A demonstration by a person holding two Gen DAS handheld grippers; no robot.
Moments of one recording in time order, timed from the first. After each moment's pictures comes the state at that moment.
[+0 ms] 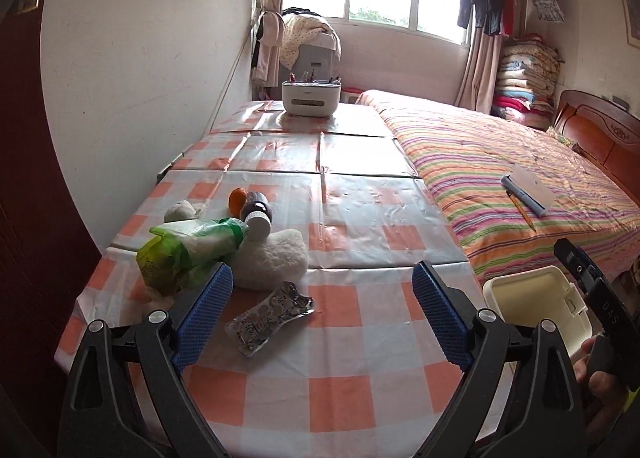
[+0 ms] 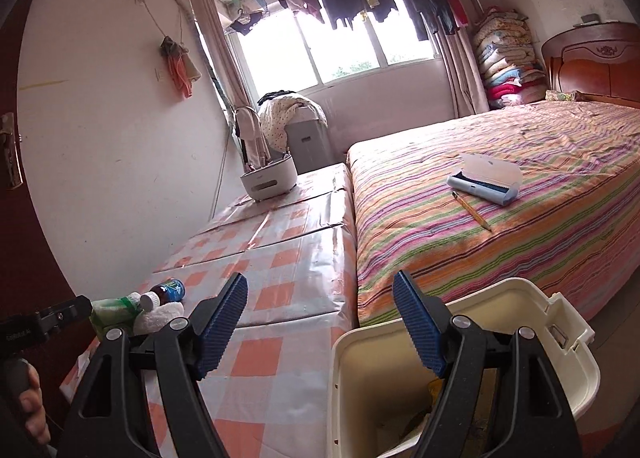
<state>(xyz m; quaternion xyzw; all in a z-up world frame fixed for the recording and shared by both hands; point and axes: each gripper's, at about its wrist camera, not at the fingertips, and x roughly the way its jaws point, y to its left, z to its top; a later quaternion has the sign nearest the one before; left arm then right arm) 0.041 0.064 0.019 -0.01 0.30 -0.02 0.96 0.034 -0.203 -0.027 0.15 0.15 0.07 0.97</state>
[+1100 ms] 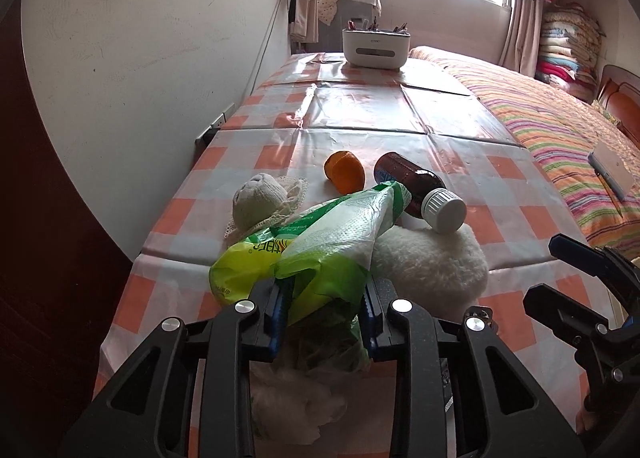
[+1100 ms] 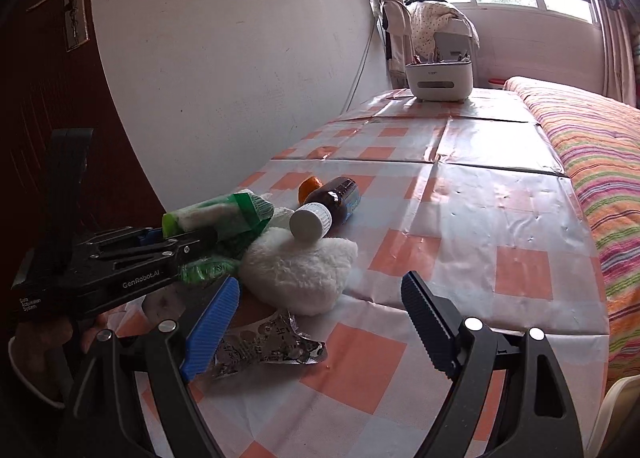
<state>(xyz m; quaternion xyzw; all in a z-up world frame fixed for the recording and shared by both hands) 0.138 0.174 -0.041 0.01 0.37 0.03 0.93 0.153 -0.004 -0.067 0.05 0.32 0.30 0.90</state>
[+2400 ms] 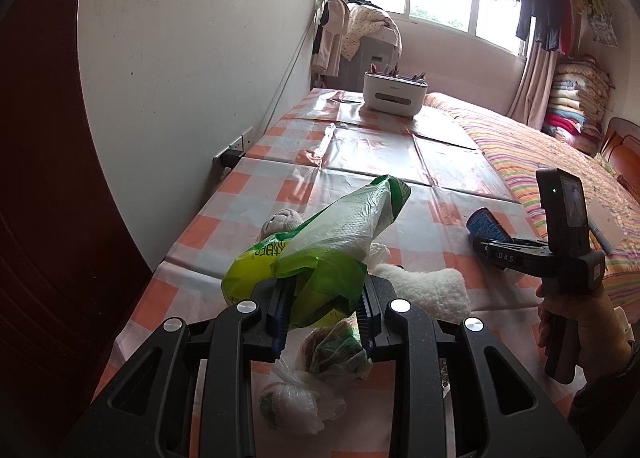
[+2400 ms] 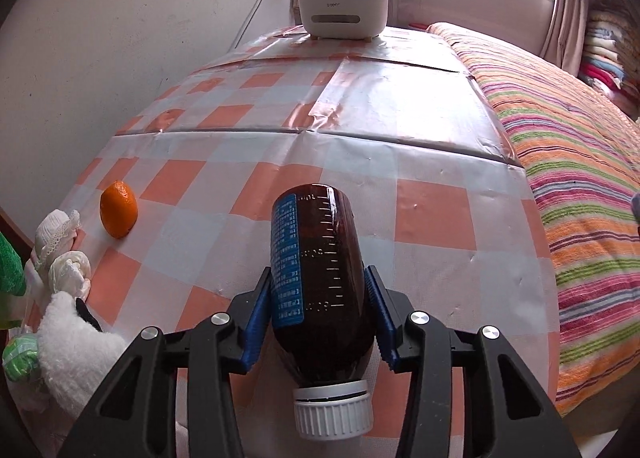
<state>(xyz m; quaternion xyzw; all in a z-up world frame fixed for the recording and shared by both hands) 0.106 0.192 -0.006 -0.05 0.31 0.05 0.95 0.296 -0.033 -0.102 0.00 0.43 0.12 0.90</state>
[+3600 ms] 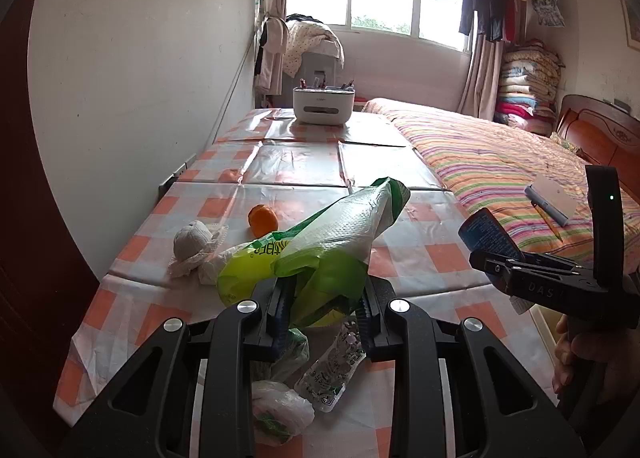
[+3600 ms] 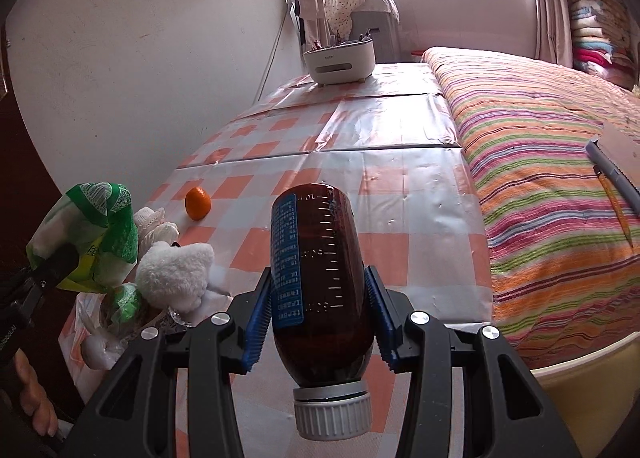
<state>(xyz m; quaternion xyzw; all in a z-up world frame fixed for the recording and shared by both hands) 0.081 0.106 0.003 -0.01 0.28 -0.04 0.96 0.165 -0.108 -0.055 0.08 0.35 0.17 0.92</state>
